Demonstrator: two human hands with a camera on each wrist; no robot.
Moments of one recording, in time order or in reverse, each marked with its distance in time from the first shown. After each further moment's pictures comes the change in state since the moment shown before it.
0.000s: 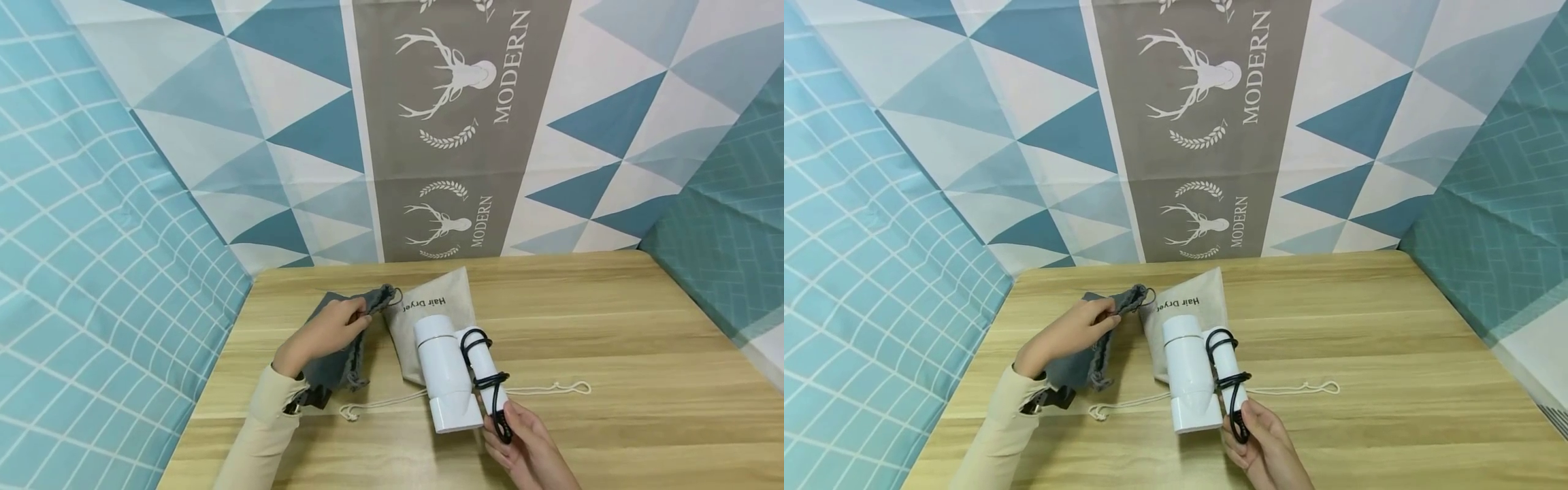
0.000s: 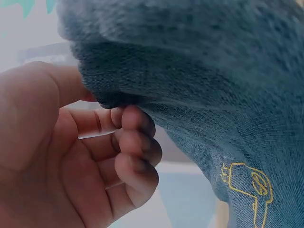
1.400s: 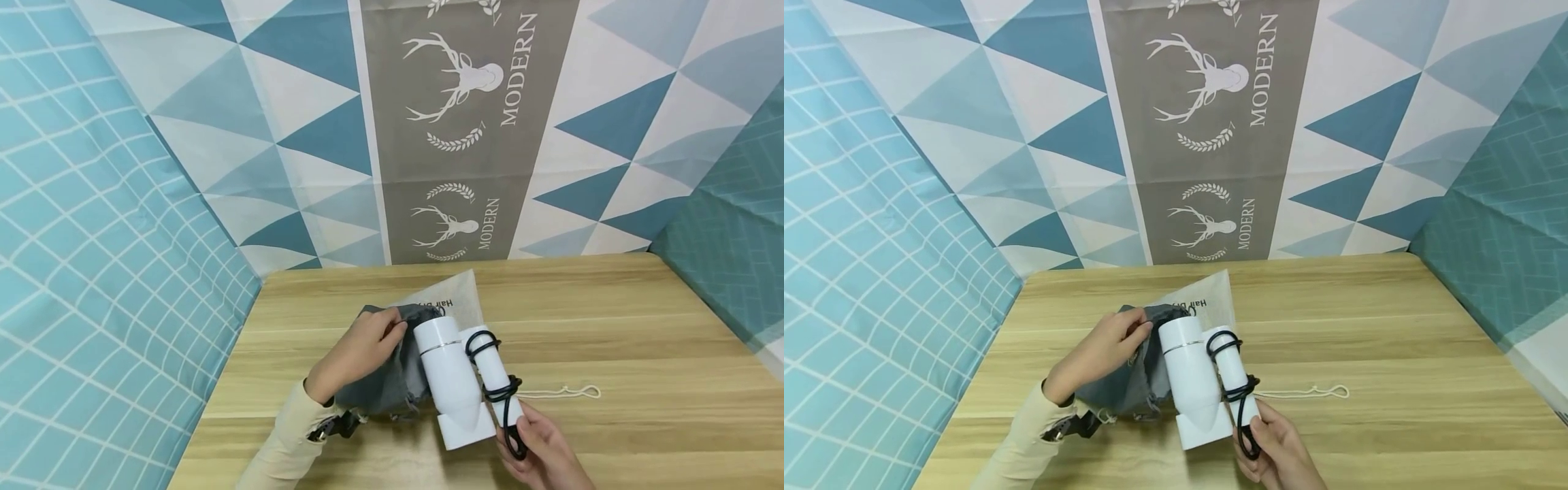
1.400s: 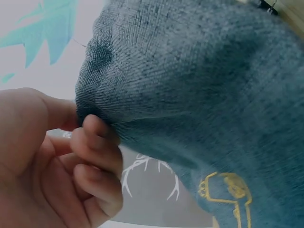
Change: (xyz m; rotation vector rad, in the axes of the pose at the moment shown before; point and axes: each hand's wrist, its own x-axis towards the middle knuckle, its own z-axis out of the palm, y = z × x) left_hand -0.004 0.056 0.028 -0.041 0.162 0.073; right_hand -0.004 -0.005 0.001 -0.118 -0.133 -0.017
